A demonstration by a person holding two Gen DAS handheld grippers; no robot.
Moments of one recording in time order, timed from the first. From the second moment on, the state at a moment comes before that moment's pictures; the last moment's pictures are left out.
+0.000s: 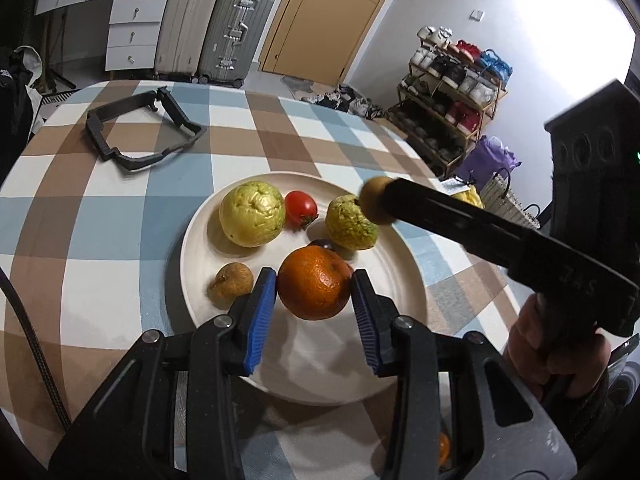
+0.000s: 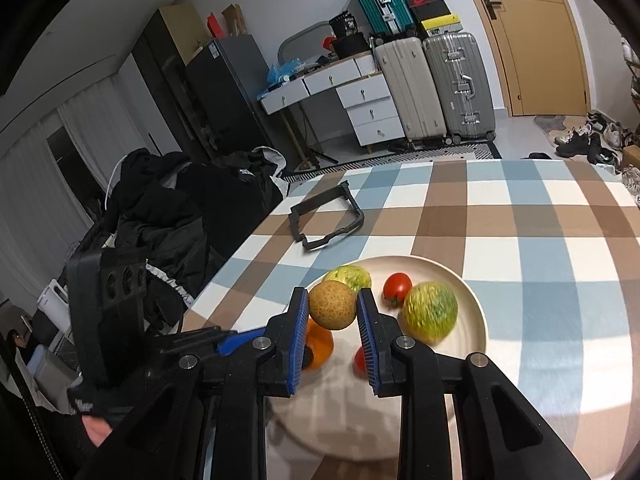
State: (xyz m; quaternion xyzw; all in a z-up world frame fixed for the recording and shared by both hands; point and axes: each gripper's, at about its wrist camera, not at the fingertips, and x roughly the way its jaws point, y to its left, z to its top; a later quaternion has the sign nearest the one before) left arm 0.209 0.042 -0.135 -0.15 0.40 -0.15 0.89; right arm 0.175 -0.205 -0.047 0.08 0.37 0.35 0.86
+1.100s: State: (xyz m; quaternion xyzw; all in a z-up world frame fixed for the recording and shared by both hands) left arm 0.215 0.041 -0.128 -0.12 0.39 -0.15 0.90; right arm 0.210 -0.196 -0.079 0.10 0.41 0.32 0.85
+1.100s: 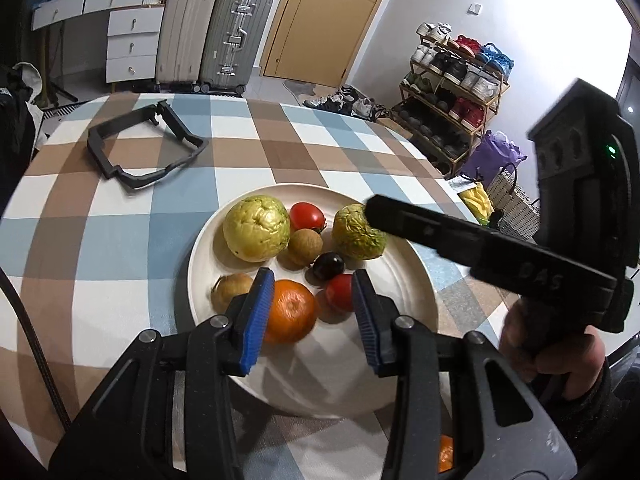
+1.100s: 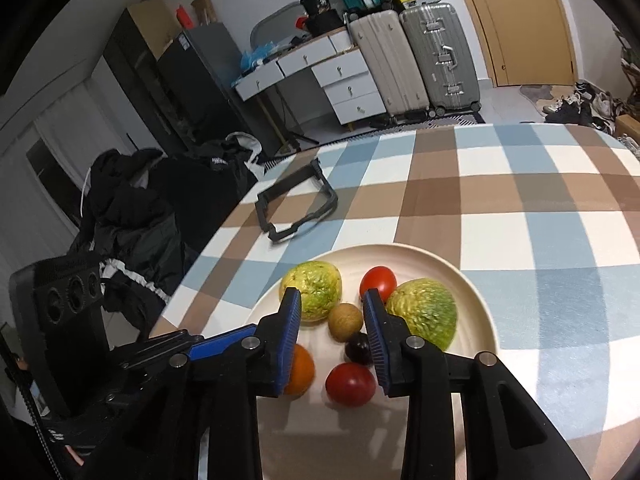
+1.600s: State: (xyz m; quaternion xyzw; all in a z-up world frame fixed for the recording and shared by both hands) left arm 0.135 0.017 -0.082 -0.09 0.36 -0.12 0.92; right arm 0.111 -0.266 -0.026 0.10 0.33 0.27 0.90
